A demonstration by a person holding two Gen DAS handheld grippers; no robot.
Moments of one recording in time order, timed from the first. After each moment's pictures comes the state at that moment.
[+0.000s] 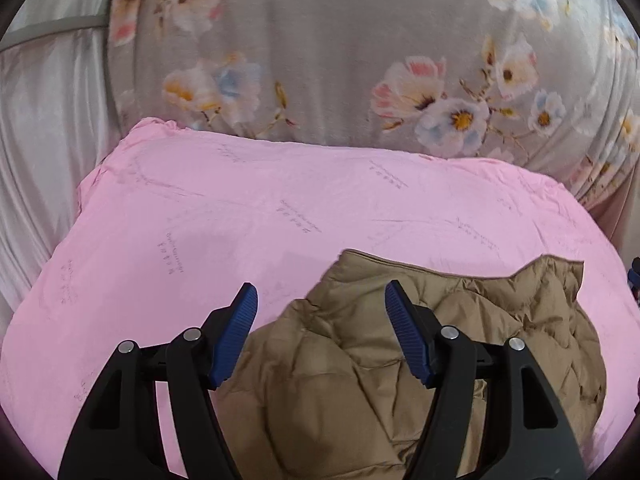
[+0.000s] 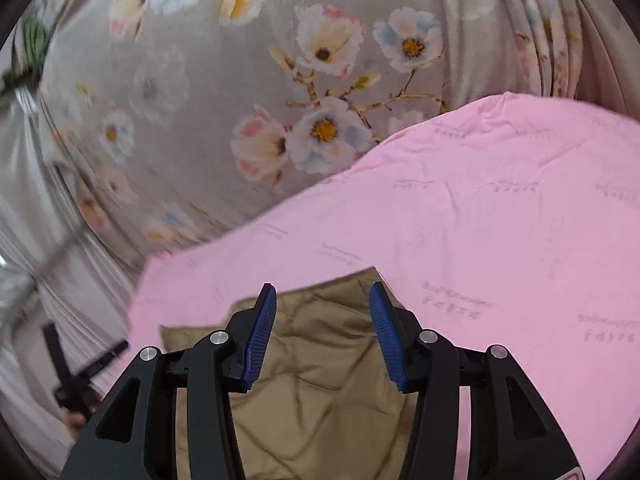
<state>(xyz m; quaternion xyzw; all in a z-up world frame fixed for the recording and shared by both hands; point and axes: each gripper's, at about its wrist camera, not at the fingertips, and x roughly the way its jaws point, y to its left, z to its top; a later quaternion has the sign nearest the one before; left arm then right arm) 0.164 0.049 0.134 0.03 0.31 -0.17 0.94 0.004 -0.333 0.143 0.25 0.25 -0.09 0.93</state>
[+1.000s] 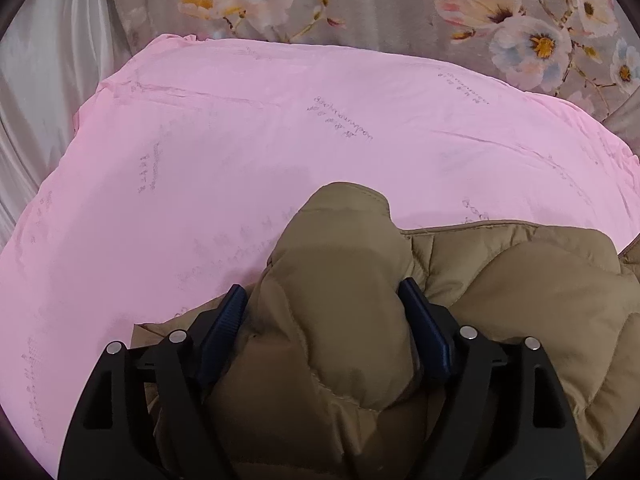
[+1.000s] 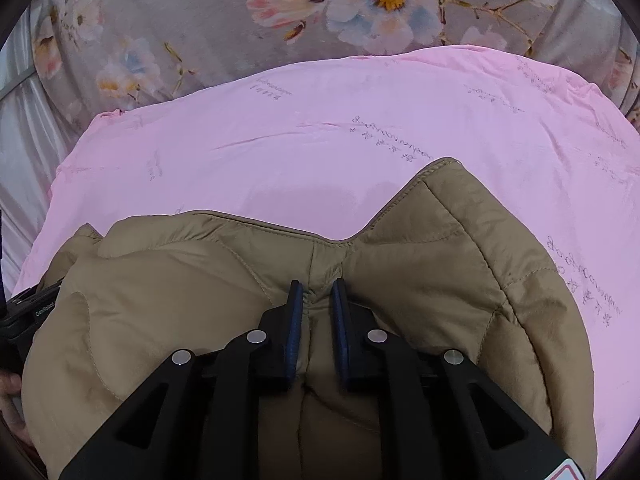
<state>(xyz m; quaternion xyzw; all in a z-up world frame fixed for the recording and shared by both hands) 0.239 0.035 0.019 0.04 0.42 -0.06 0.91 0.157 -0.251 0.009 0.13 0.41 -0.06 0.90</state>
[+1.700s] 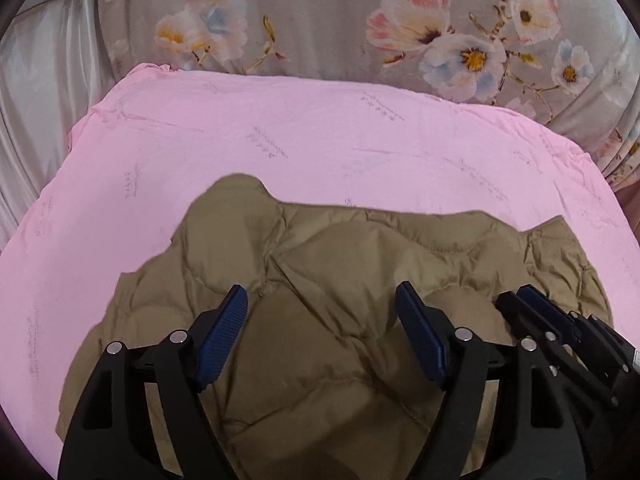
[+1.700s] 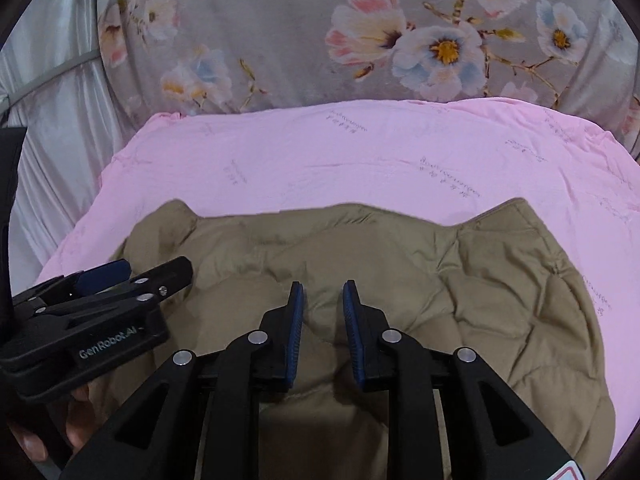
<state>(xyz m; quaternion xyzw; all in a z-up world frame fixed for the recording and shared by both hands) 0.156 -0.030 0.067 0.02 0.40 -0.11 0.91 0.110 -0.170 0.050 0.08 0.36 -0.02 0.93</state>
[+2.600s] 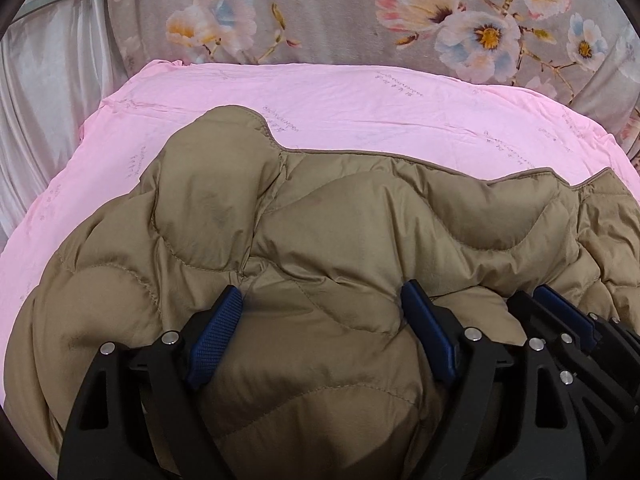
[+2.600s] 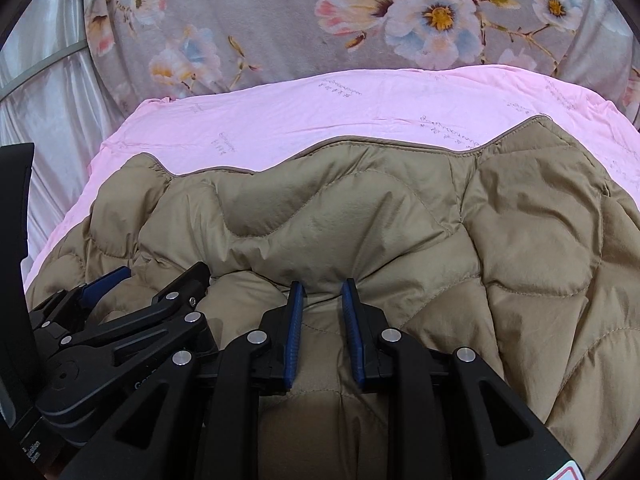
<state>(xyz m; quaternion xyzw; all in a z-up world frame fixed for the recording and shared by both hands) 0.150 -0.038 0.021 0.05 0.38 -0.07 0.92 0.111 -0.175 0.012 0.11 0.37 -0.02 0.92</state>
